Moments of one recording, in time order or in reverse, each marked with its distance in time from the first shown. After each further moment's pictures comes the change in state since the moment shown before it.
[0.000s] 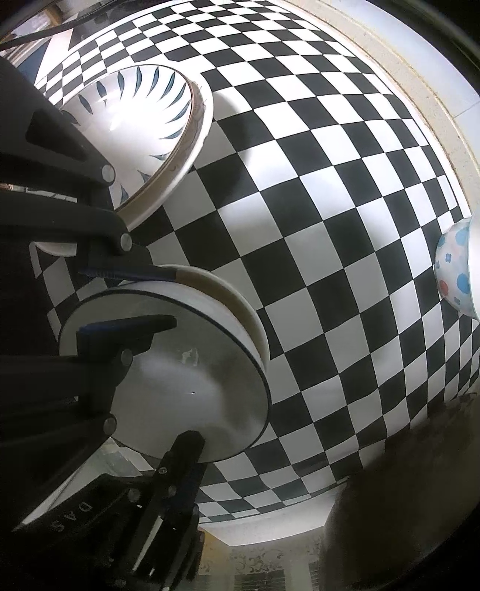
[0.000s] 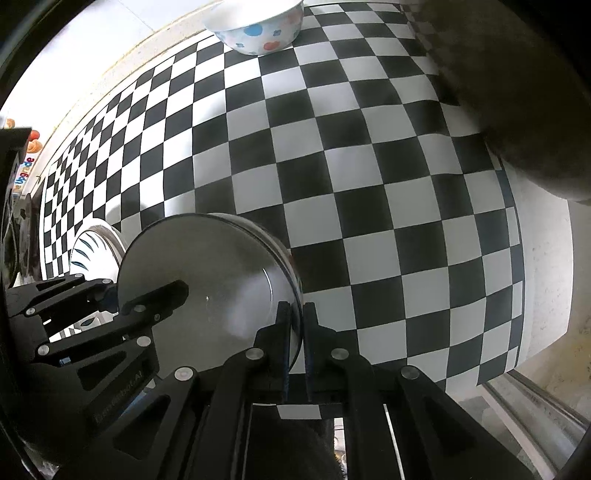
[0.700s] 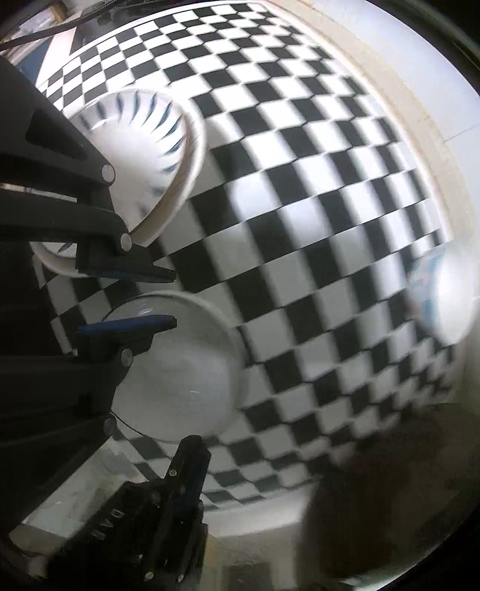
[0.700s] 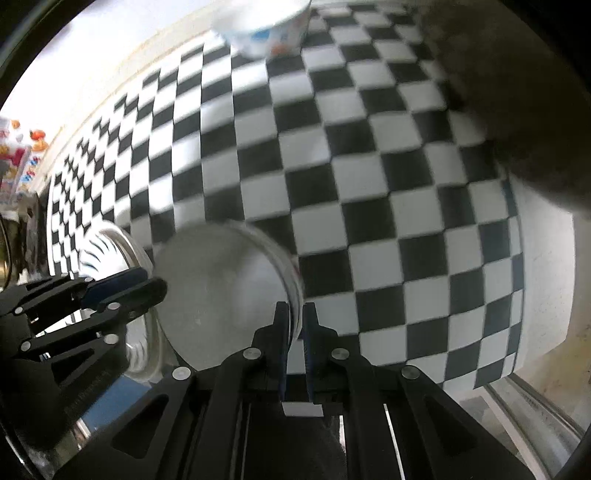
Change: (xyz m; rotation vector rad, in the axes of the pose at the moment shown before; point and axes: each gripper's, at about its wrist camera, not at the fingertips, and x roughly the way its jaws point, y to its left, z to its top) left arm -0.044 0.027 0.009 -0.040 -0.075 -0.016; right arm -0.023 -0.004 0.023 -0.003 -0.017 0.045
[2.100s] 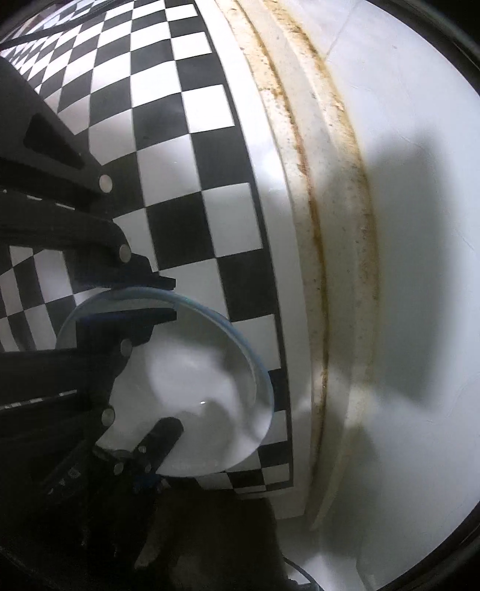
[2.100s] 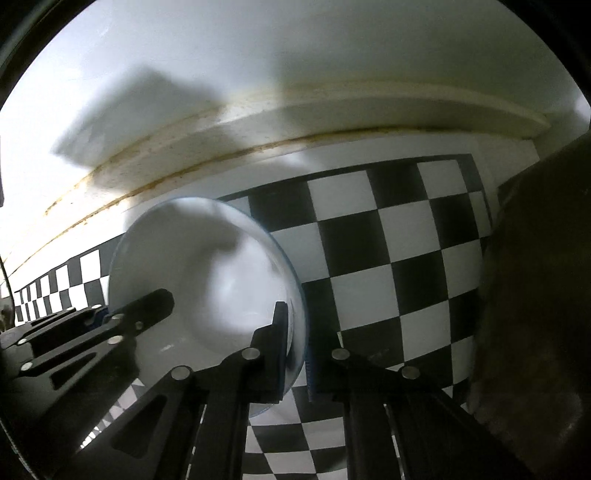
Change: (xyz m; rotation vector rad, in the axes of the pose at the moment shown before) left arm 0.077 0.078 0.265 -0.208 0.008 -0.127; right arm 0.051 0.007 0.288 0.018 -0.059 -0.157
